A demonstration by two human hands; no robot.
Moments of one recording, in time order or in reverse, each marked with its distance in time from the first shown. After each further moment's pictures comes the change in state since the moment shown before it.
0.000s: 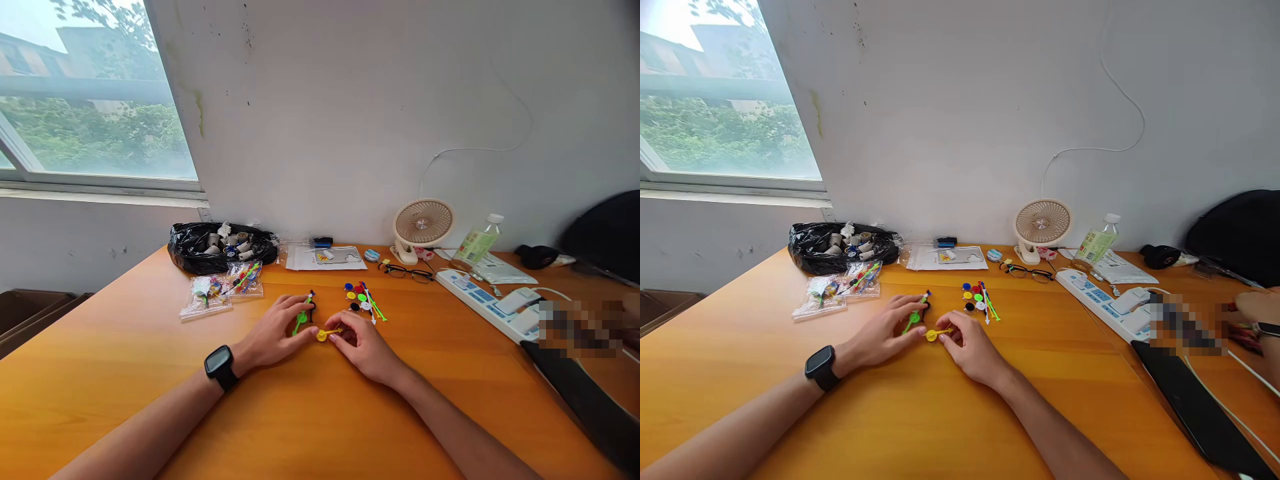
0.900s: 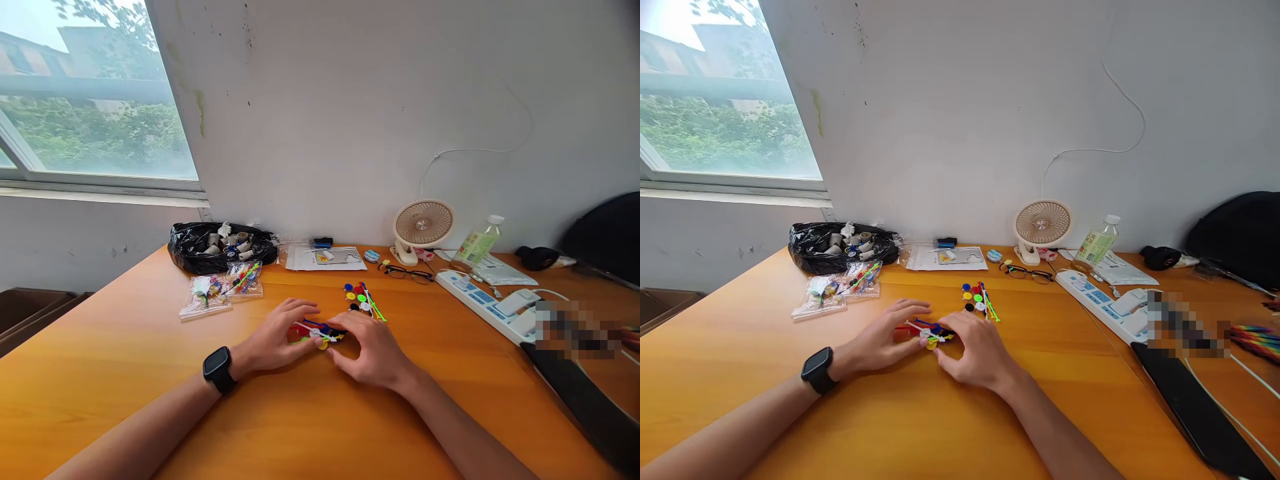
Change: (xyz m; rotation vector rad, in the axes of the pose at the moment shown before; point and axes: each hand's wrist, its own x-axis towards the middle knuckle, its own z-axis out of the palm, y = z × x) left_hand -0.001 0.012 -0.001 -0.131 0.003 0.033; right_hand -0.008 -0.019 -0.018 -0.420 0.024 -0.229
